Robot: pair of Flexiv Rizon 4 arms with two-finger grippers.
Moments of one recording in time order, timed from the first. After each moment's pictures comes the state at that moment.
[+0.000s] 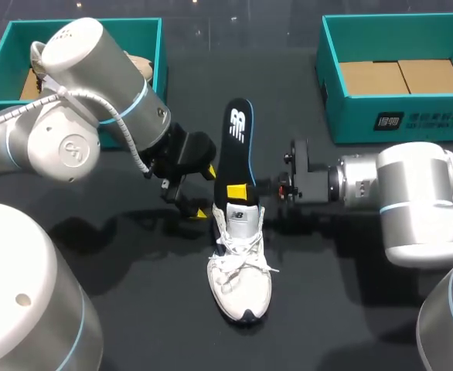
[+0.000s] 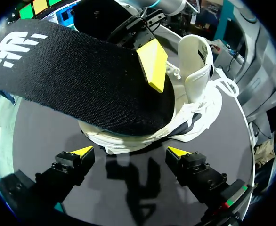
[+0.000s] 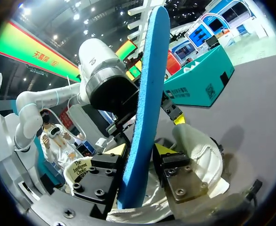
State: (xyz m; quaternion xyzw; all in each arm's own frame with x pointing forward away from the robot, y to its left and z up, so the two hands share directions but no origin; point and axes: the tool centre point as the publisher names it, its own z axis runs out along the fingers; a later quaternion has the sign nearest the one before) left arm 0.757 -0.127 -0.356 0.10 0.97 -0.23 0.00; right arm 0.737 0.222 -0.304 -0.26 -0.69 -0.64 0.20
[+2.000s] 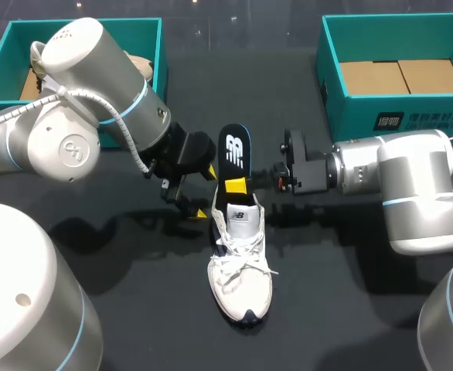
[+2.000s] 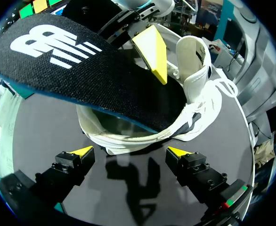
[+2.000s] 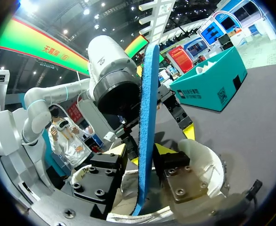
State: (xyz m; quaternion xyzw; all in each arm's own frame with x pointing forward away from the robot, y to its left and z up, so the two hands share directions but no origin) left arm 0.757 -0.127 -0.356 0.10 0.97 -0.23 0.00; right arm 0.740 0.226 -0.291 -0.21 -0.70 -0.64 0.23
